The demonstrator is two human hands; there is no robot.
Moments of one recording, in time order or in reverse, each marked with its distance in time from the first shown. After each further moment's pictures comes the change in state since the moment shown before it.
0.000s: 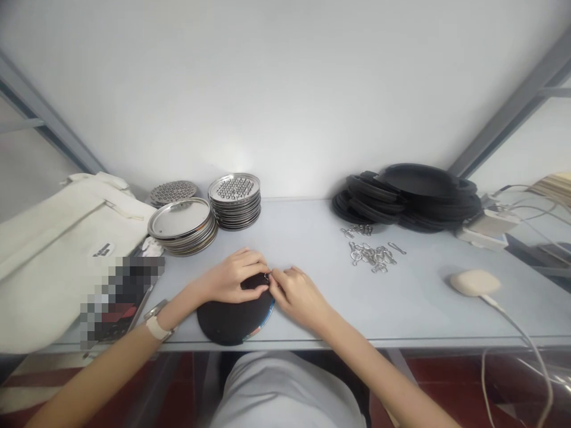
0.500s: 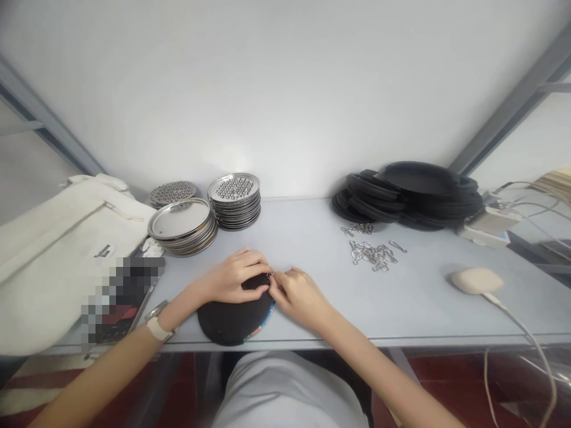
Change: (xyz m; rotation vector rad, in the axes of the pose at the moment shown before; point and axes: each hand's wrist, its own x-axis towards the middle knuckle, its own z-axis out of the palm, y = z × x) left_hand 0.001 0.000 -0.001 0.035 -0.007 0.022; right_hand -0.001 0.000 0.000 -0.021 0.014 0.002
